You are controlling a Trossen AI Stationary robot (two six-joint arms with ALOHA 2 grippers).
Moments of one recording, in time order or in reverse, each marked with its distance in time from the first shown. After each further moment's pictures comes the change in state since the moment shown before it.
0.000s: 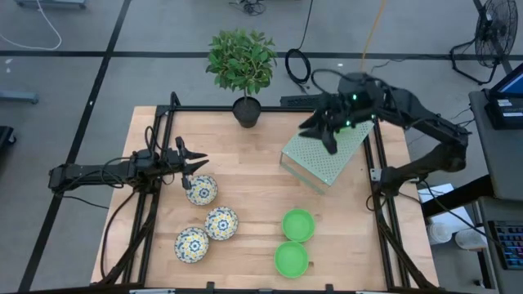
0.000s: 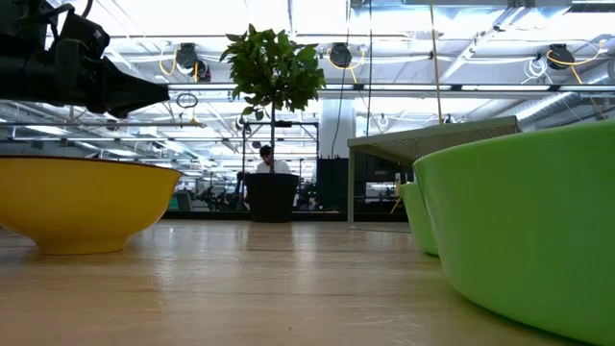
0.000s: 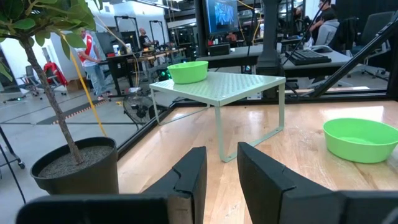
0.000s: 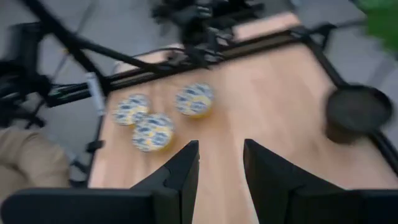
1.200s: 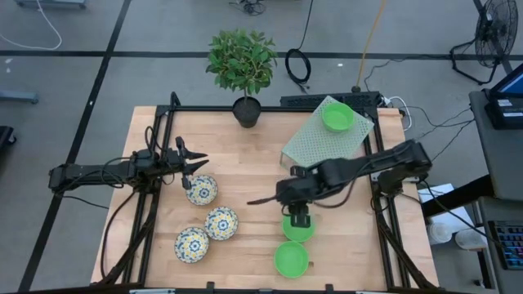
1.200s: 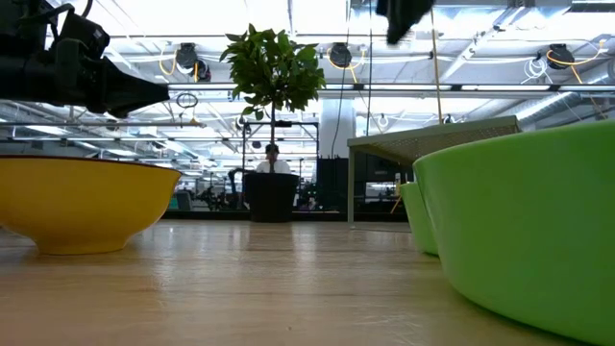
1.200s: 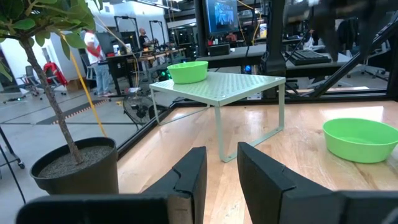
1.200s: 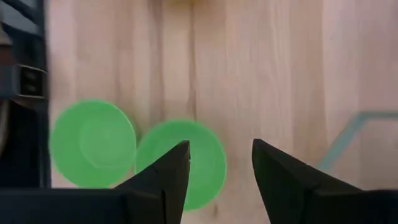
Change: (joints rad) left arm 0.000 0.000 0.000 0.000 0.000 0.000; right arm 0.532 0.424 0.002 -0.255 0.345 0.224
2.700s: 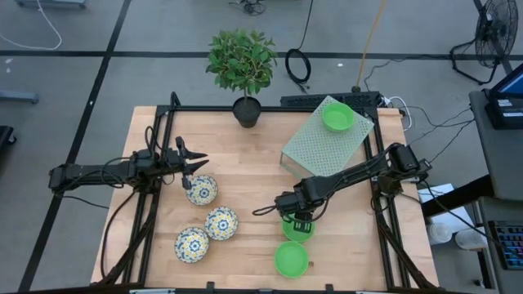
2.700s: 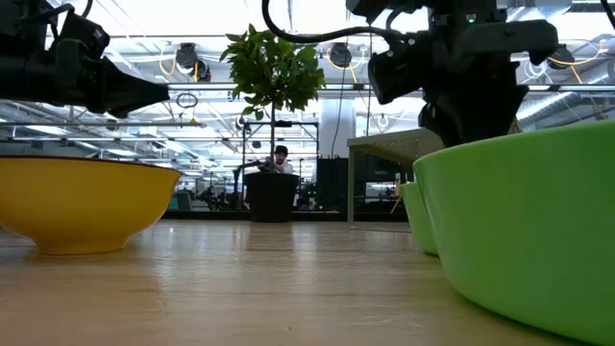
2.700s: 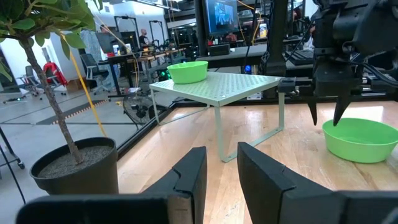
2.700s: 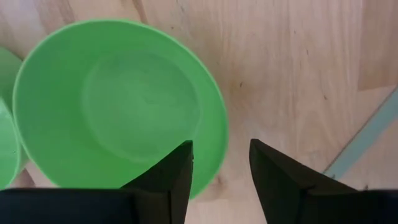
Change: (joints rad) left arm 0.000 0.000 0.000 0.000 0.000 0.000; right arm -0.001 0.091 -0.367 0.133 -0.058 0.151
